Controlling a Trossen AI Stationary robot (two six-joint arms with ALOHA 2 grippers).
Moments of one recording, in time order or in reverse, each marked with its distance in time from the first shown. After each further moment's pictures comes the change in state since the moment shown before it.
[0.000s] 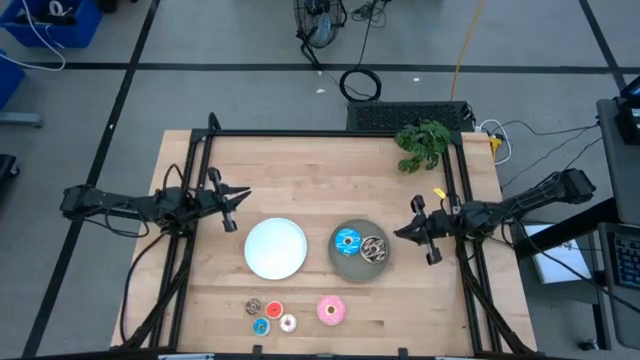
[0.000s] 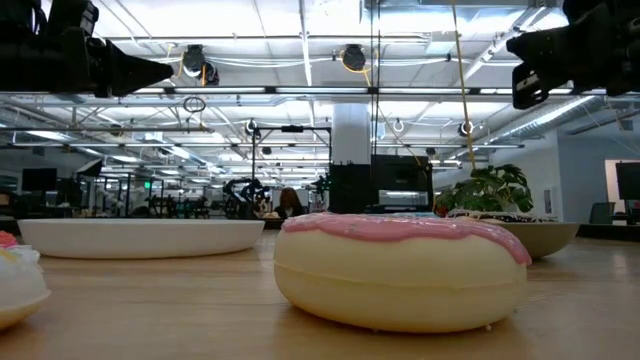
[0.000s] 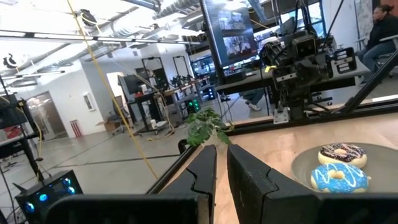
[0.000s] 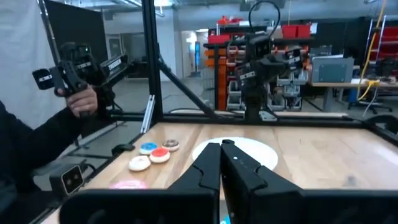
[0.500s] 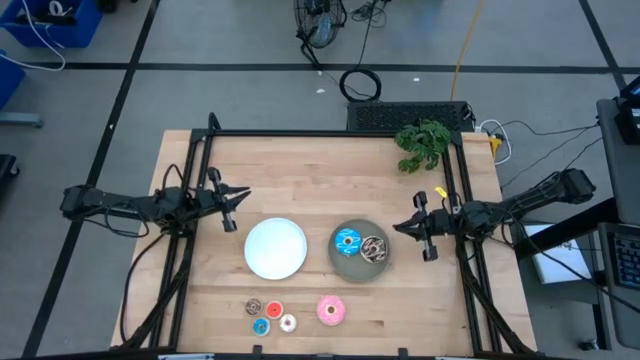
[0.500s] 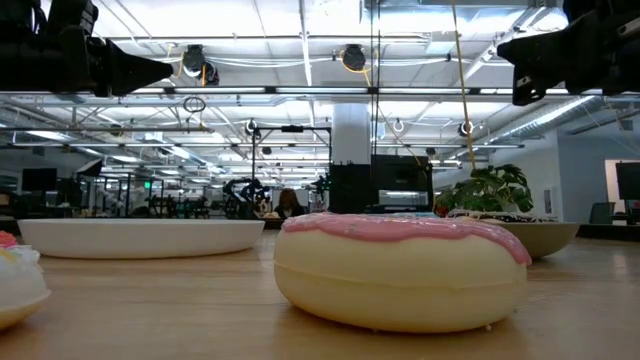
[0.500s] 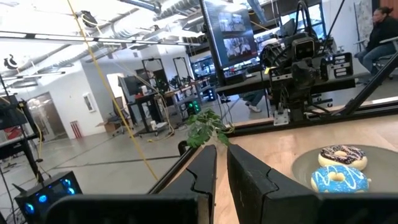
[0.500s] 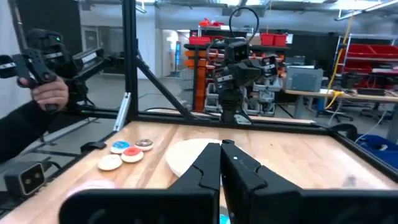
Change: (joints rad) left arm 0.000 0.000 0.000 0.007 0.001 0.001; right arm 0.000 0.000 0.000 0.007 0.082 -0.086
